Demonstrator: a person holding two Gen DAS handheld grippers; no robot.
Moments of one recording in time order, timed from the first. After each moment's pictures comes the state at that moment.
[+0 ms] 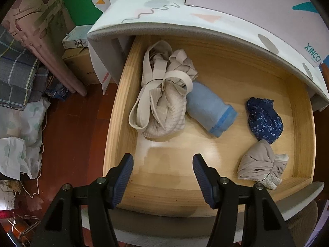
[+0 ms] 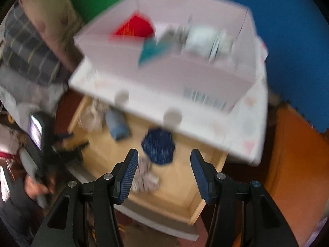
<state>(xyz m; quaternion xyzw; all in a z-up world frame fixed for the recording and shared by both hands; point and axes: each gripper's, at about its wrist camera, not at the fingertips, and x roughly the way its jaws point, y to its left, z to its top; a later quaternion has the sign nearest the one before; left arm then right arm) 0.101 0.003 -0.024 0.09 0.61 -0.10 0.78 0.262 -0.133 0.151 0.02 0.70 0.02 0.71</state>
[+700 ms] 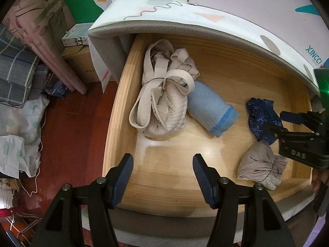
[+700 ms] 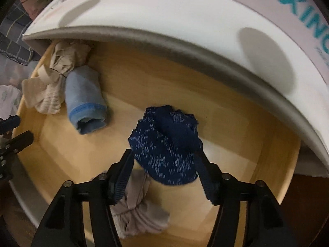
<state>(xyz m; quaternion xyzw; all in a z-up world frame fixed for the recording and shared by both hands) 0.103 0.005 -0.024 0.09 0.62 -0.11 0.78 0.267 -0.095 -0.002 -0.03 0.72 0.01 0.69</state>
